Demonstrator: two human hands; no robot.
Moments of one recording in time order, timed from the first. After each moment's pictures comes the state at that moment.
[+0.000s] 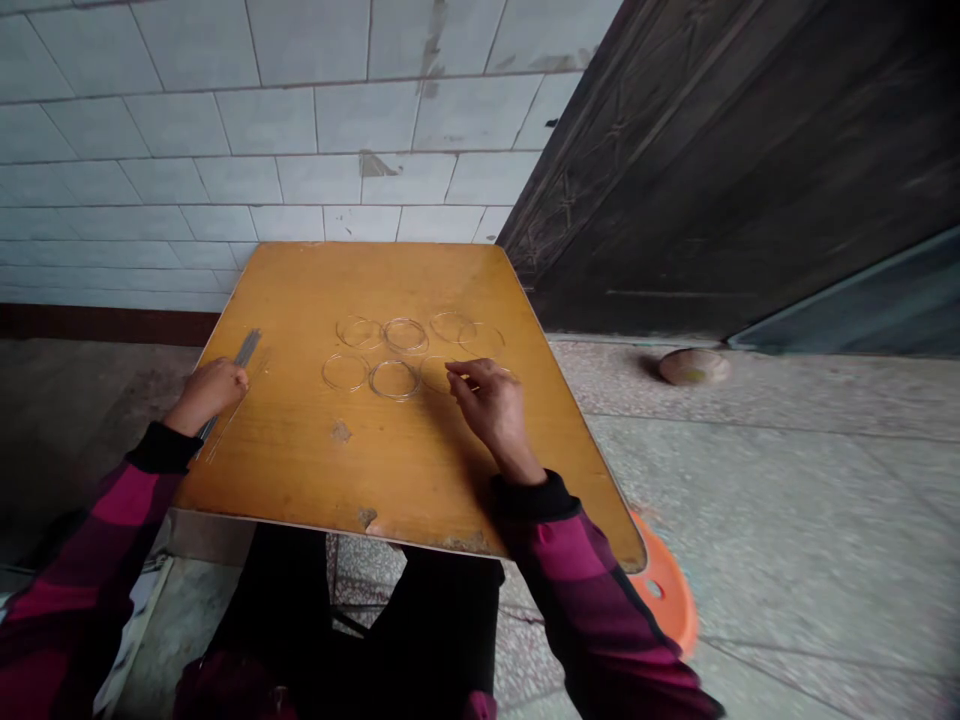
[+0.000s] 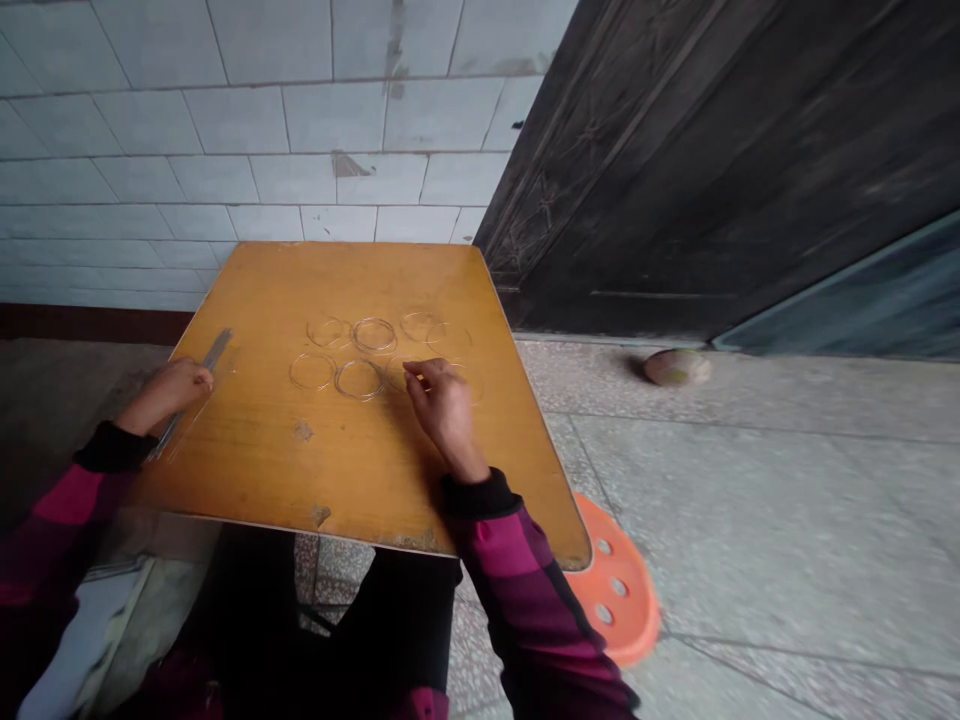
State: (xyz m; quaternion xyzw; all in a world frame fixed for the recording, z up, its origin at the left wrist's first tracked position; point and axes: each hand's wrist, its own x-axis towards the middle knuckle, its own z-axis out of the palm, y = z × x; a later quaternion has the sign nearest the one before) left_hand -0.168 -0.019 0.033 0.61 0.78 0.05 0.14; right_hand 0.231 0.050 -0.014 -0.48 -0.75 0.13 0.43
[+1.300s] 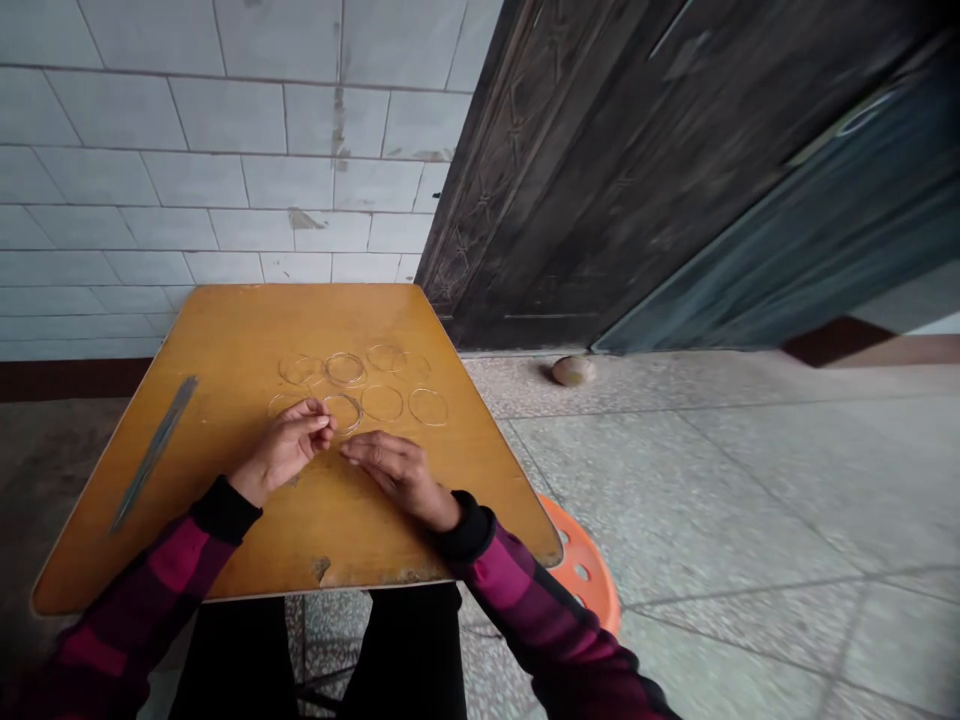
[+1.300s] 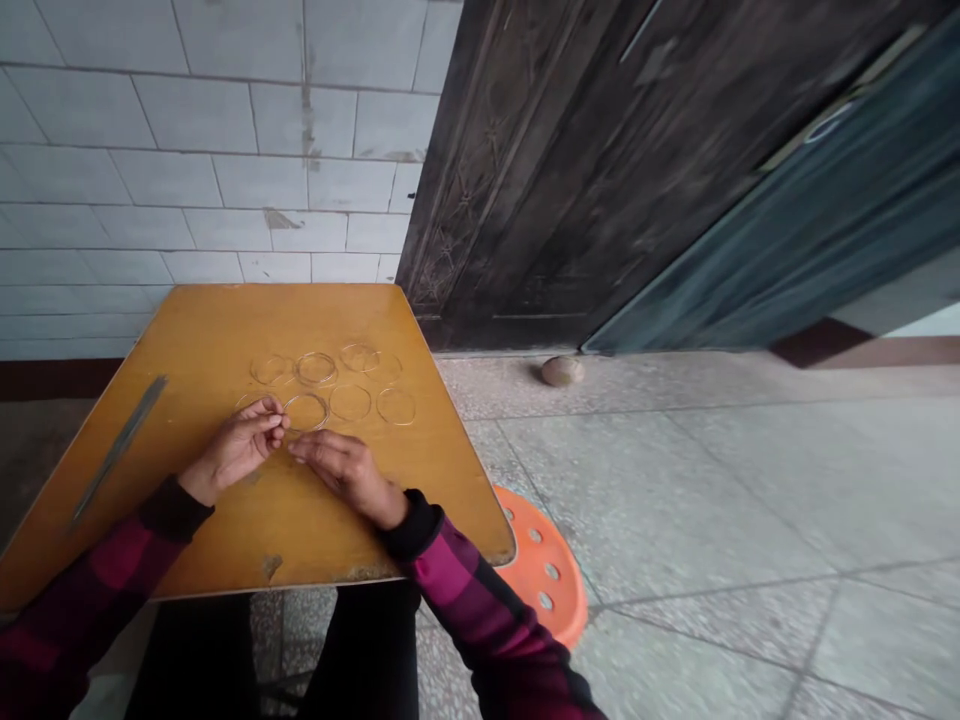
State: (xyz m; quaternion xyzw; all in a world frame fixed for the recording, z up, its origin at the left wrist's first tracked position) left_hand 0.010 0.008 0.014 0.30 0.32 0.52 0.74; right_hand 0.206 -0.001 0.000 -0.16 -0.85 0.16 0.48
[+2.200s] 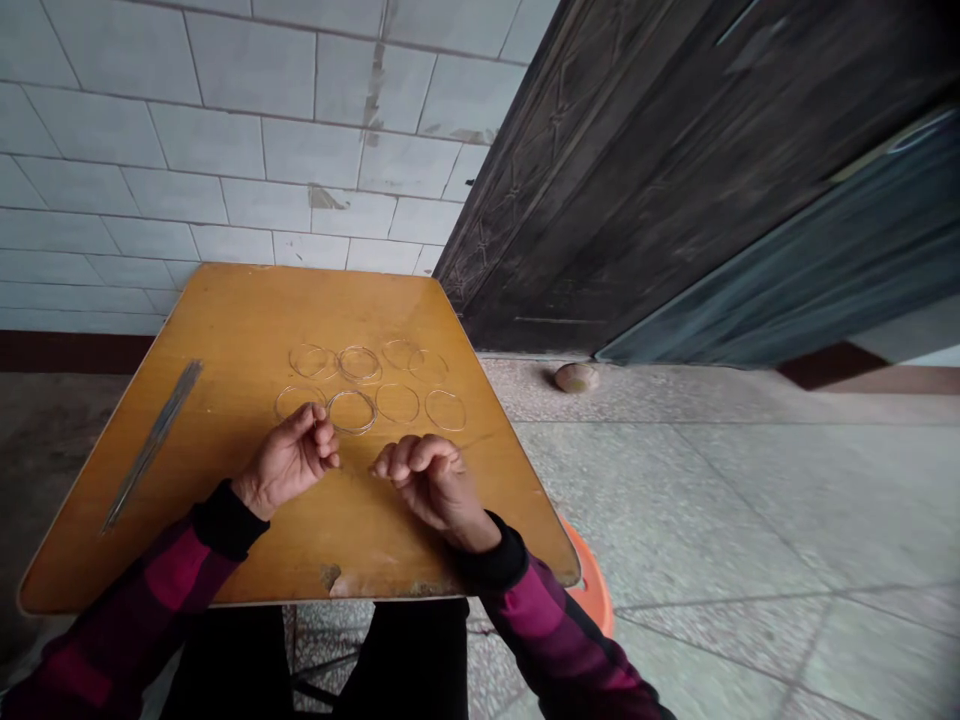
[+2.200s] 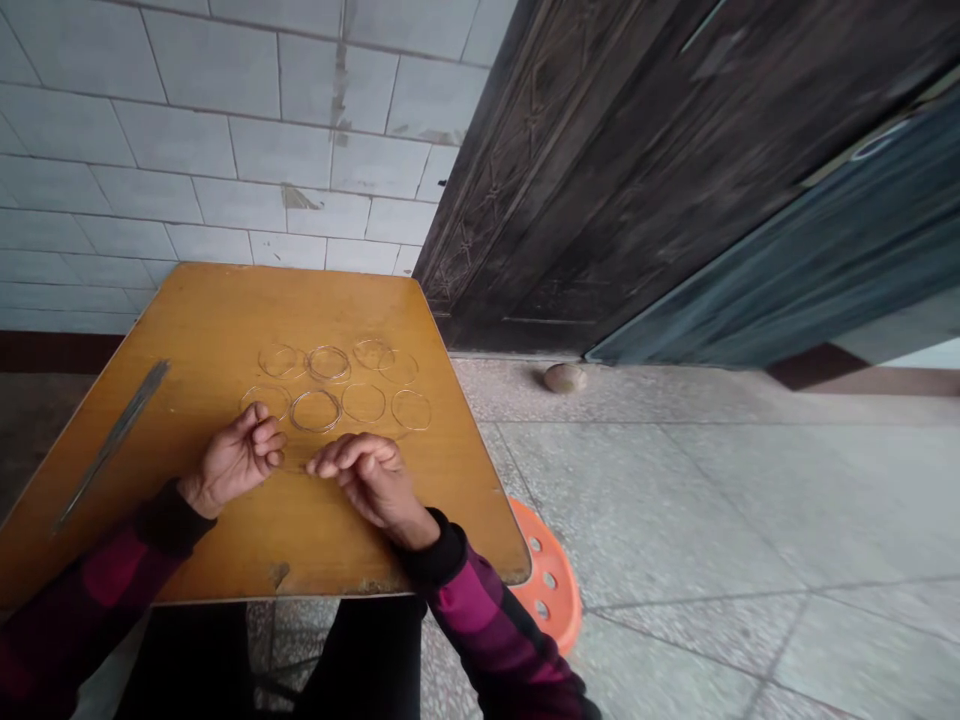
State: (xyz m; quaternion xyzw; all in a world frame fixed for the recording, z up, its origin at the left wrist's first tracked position) left_hand 0.001 -0.010 0.012 0.21 0.24 0.52 0.79; right_hand 0.198 -0.010 0.007 -0.17 -0.54 0.62 0.54
